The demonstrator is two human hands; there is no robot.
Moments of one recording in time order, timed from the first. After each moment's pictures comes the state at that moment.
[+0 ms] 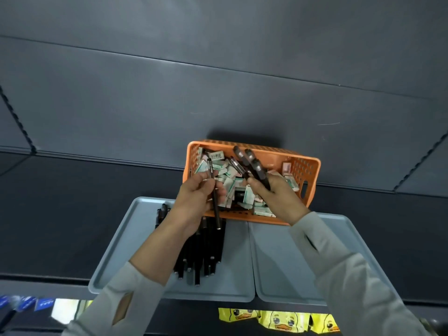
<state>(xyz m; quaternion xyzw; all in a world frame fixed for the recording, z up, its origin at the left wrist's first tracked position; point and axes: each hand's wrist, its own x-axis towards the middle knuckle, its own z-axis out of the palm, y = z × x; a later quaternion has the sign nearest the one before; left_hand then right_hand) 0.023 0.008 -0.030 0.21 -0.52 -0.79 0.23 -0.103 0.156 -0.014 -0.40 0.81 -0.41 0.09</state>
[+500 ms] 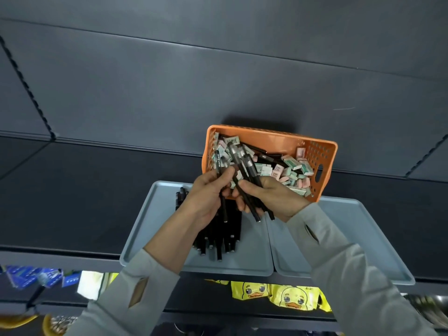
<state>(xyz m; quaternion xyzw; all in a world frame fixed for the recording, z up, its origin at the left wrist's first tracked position) 0.054 0.007 -0.038 0.12 -0.50 -0.84 0.18 -0.047 0.135 -0.022 -0.40 0.69 -0.49 0.35</state>
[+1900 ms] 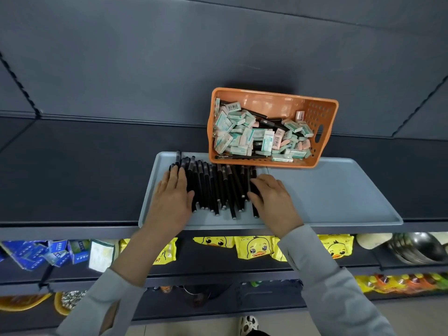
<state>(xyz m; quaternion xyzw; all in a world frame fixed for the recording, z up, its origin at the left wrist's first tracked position) 0.147 -0.044 -0.126 0.21 -0.95 -0.19 0.13 0.019 0.161 -0.117 -0.37 0.89 -0.22 -0.12</state>
